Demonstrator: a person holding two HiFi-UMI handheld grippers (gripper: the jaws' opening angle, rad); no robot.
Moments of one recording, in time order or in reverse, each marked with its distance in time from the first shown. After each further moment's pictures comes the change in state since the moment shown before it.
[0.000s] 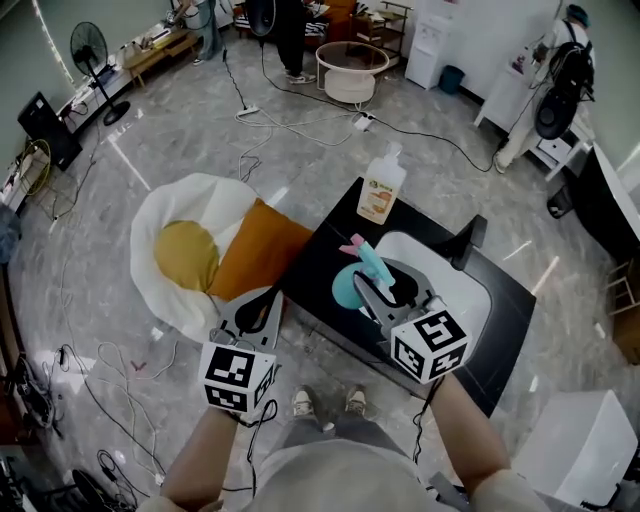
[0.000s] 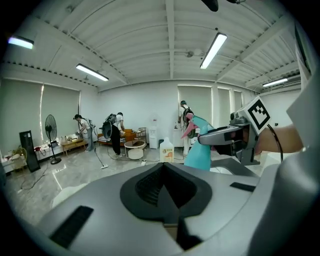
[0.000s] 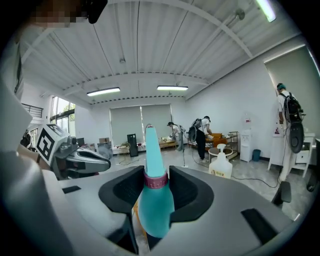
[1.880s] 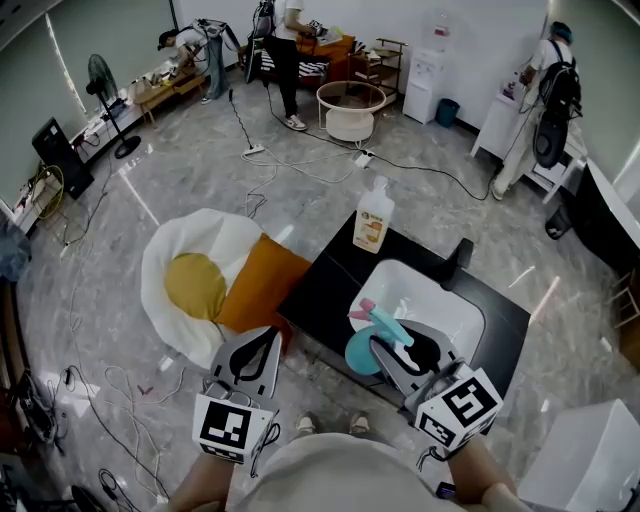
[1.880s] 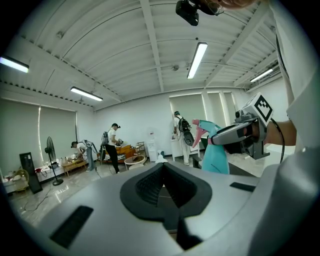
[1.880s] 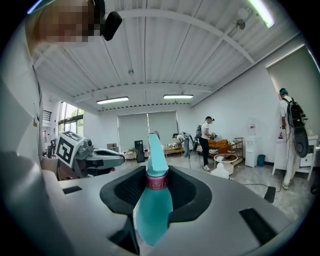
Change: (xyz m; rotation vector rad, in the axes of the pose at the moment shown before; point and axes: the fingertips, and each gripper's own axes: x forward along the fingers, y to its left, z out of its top) left arm -0.080 -0.056 0.070 0.169 -0.147 0.005; right arm -0.121 0.056 0.047 -0.028 -0.076 0.073
